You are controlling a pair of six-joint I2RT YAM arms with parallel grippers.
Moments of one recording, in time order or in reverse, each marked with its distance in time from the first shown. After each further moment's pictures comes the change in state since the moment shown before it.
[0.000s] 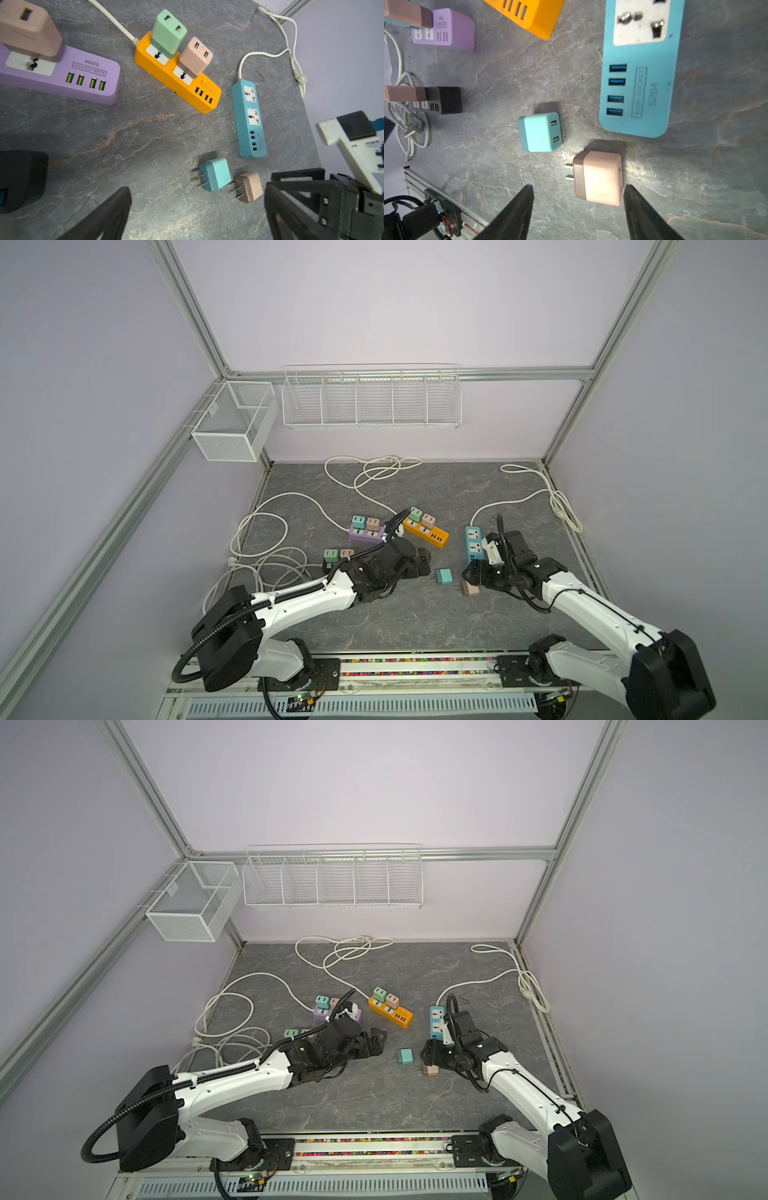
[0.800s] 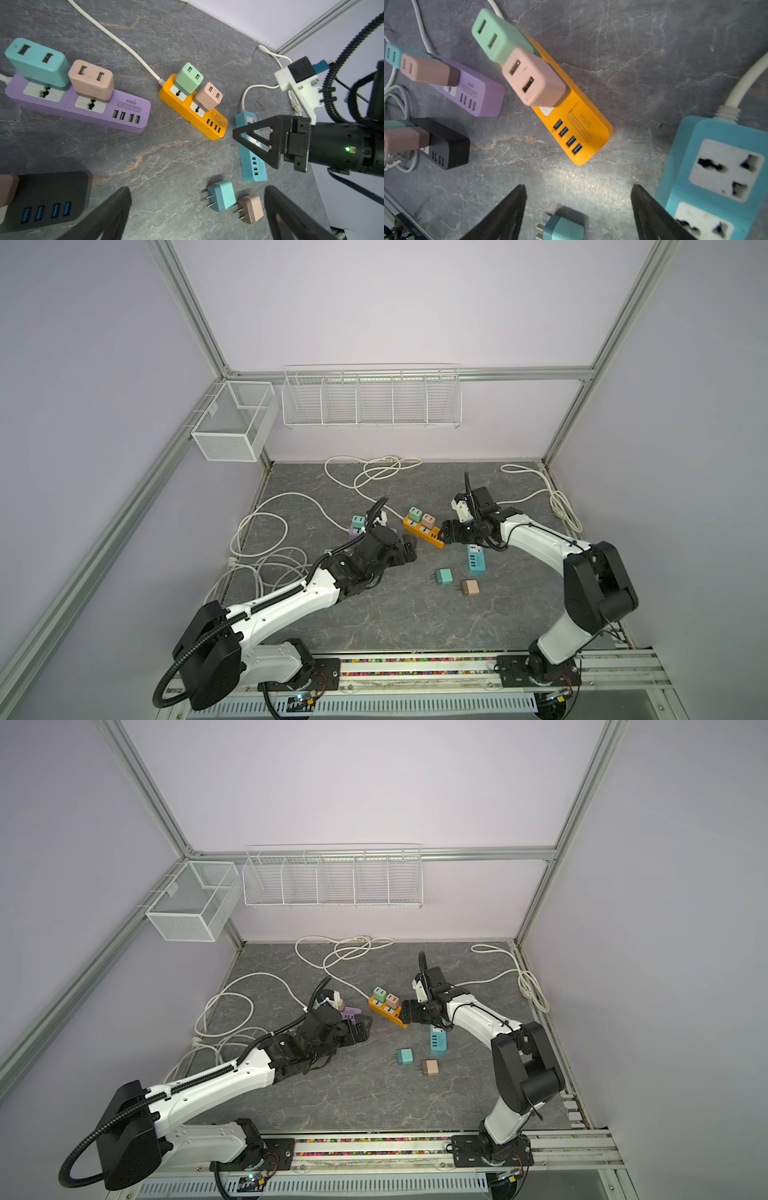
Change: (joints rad) left arm 0.117 -0.101 0.000 -0.042 0.005 0.043; right arm 0.007 0.571 0.479 0.089 0.003 -0.202
